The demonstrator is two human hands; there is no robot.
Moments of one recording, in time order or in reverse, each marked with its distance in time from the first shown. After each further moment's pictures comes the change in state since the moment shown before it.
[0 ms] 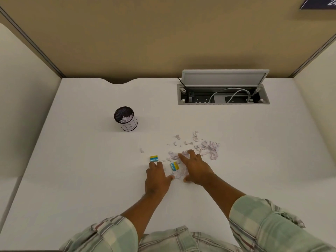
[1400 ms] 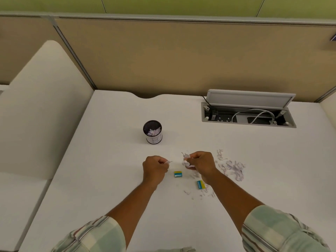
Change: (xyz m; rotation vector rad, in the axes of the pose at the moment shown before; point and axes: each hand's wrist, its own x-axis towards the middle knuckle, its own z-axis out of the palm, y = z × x) left_hand 0.058 -0.057 -0.113 -0.714 0.151 -0.127; right_hand 0.046 -0.095 -0.073 1.410 0.235 0.338
